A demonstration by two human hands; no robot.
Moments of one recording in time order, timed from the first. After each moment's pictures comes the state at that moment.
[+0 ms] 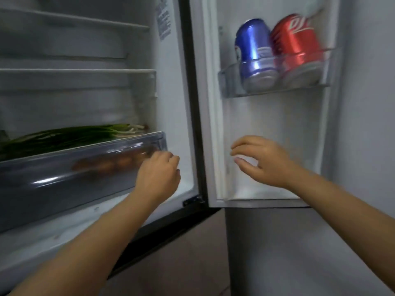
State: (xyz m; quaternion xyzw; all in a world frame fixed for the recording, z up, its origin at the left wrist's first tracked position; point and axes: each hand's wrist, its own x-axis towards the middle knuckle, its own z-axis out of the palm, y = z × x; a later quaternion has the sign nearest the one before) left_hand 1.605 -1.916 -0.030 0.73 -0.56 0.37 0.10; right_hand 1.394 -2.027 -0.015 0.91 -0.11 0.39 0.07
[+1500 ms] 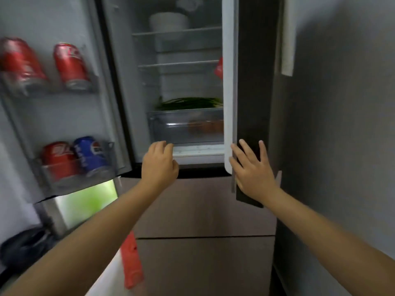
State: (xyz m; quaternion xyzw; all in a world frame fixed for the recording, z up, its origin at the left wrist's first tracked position) left_hand 1.460 -1.681 -0.061 0.91 -0.24 0.29 0.15; right_hand 1.370 -1.891 -0.097 0.88 -0.02 0.40 0.24
